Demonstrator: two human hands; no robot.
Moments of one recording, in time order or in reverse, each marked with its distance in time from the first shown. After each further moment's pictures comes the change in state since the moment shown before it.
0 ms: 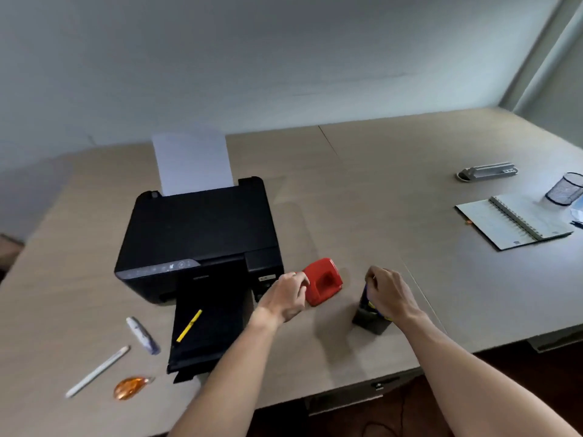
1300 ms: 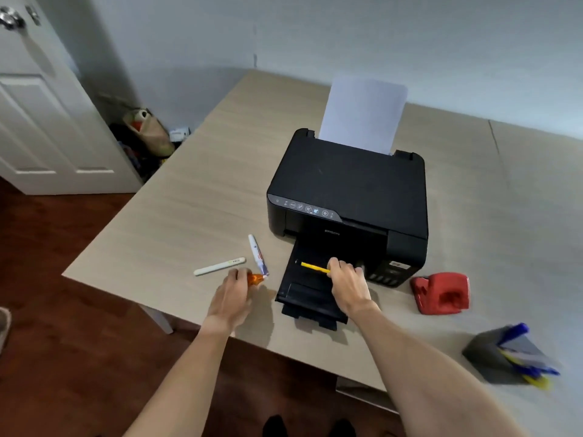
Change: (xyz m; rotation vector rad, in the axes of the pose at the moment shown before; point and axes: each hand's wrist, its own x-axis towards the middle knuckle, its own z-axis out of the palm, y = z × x) left_hand -0.248 -0.235 -0.063 0.031 0.313 -0.695; right_hand -0.033 -0.238 0.228 -0.406 -0.319 -0.646
